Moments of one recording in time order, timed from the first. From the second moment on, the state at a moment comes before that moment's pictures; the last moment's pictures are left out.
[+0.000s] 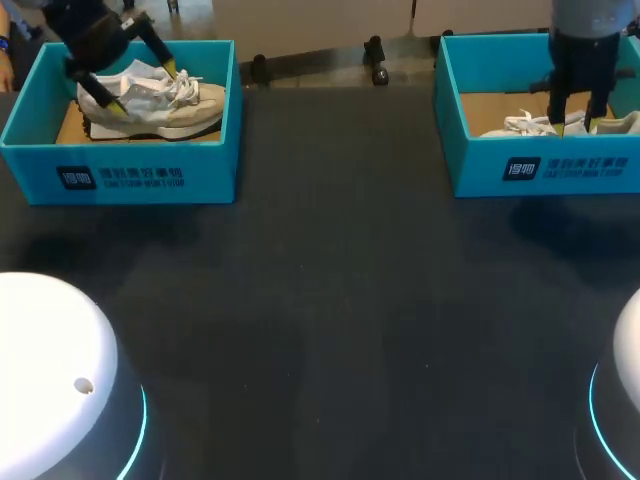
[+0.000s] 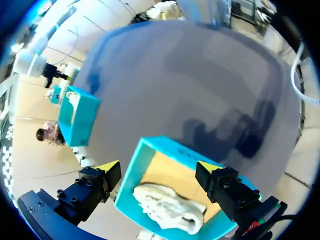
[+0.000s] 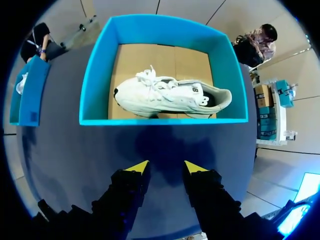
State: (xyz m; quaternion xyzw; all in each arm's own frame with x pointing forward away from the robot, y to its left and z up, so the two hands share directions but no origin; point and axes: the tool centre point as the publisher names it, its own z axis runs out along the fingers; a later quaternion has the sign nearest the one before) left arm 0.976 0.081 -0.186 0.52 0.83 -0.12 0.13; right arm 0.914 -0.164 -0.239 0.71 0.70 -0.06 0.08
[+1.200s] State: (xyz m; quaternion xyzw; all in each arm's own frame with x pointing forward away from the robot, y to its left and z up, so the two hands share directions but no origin) left arm 0.998 0.100 -0.185 0.55 0.83 -0.09 0.07; right arm 0.864 -0.123 -0.204 0.67 0.74 -0.01 0.06
